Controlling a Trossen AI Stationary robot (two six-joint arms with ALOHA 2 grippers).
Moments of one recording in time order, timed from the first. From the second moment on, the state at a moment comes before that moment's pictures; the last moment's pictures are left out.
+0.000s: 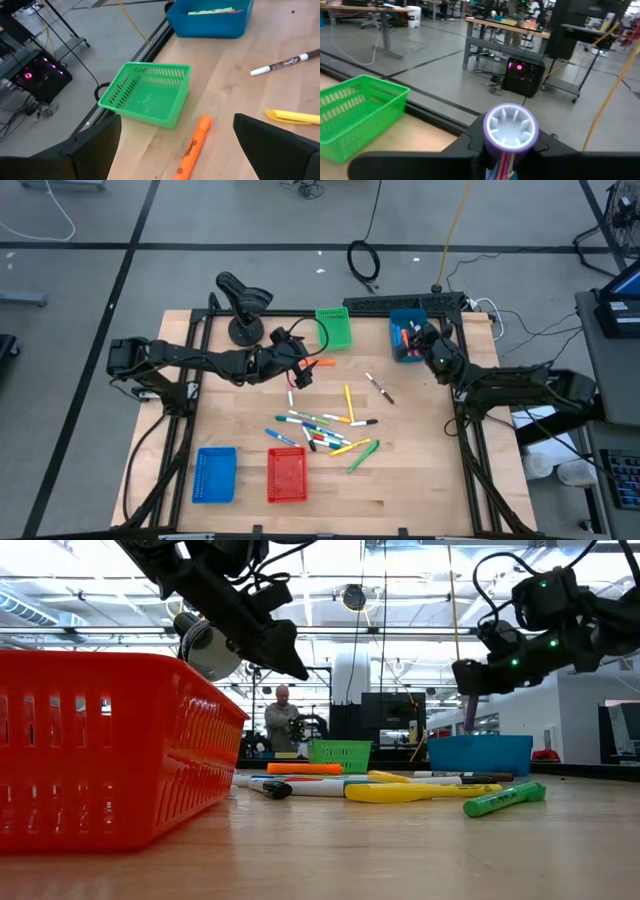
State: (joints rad) left arm 0.13 1.51 0.89 0.08 -0.50 0.06; right arm -0.54 1.04 0.16 0.75 0.65 -0.05
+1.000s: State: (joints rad) left arm 0.14 1.56 0.89 -0.01 -0.40 0.04; right arm -0.55 1.04 0.14 0.83 0.49 0.02
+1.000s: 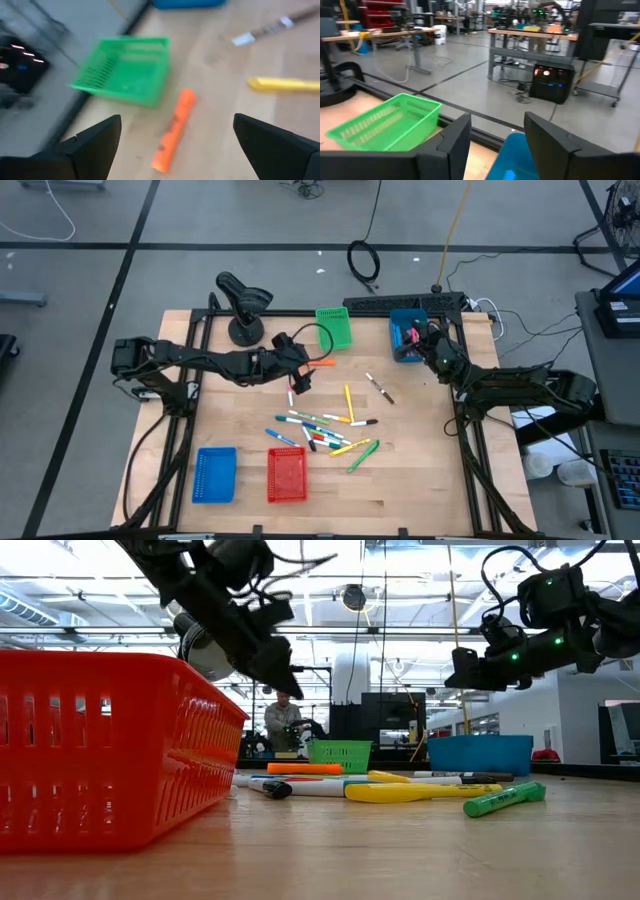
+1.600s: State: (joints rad) left arm 0.42 1.88 1.03 -0.11 -0.02 0.11; right arm -0.55 1.04 0.14 0.85 0.49 0.02
